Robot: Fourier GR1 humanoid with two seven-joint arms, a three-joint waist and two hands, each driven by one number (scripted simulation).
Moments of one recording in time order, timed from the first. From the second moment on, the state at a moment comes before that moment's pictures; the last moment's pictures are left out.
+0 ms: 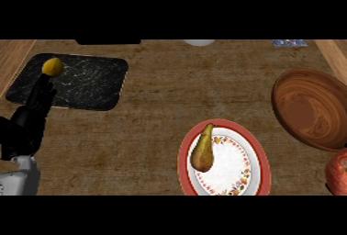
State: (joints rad) left arm -0.13 0.25 0.15 -1.58 -0.03 0.05 0.14; right arm 0.11 -0.60 -0.21 -2.28 0.41 0.29 0.11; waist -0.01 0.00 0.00
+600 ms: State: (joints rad) left arm -0.16 0.25 0.15 -1.56 -0.03 0.03 0.14; right arm -0.20 -0.59 -0.25 -1.79 0.37 0.31 -0.01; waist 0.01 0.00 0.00
